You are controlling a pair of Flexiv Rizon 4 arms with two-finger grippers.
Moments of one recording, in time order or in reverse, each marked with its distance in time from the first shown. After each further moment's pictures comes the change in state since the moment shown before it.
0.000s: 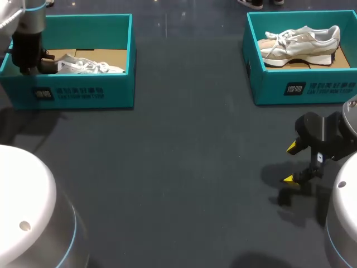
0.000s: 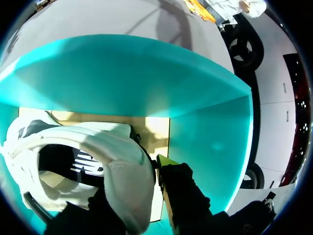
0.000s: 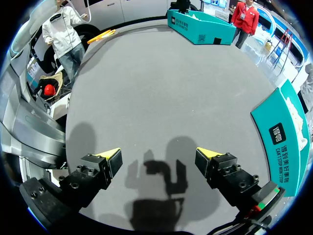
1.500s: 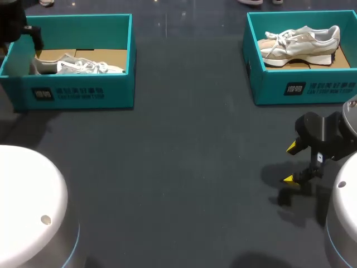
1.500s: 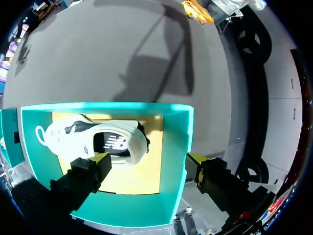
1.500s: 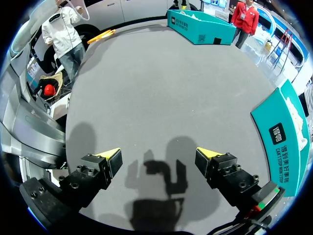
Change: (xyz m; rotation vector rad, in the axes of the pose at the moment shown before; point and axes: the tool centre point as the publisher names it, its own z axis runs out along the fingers) left arm 0.020 -0.014 -0.106 -0.083 -0.129 0.014; right arm 0.000 0.000 0.000 0.000 0.000 0.000
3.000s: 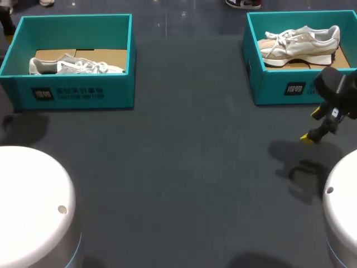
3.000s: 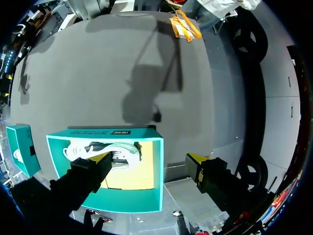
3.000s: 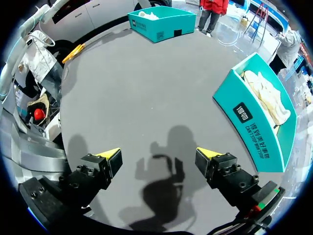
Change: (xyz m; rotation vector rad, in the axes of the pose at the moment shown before) left arm 0.033 -0.065 -0.101 -0.005 -0.026 0.048; right arm -0.078 0.008 -0.076 0.075 -0.106 0.232
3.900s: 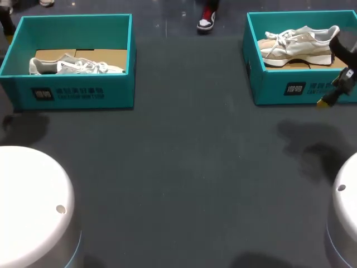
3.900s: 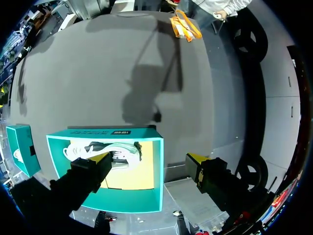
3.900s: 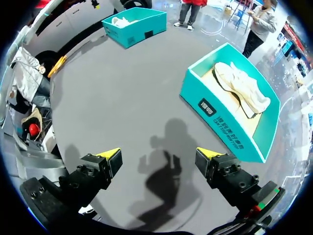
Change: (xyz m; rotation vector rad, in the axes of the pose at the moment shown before) left arm 0.000 0.000 0.000 -0.001 -0.001 0.000; right arm -0.077 0.010 -0.045 0.046 -0.080 0.150
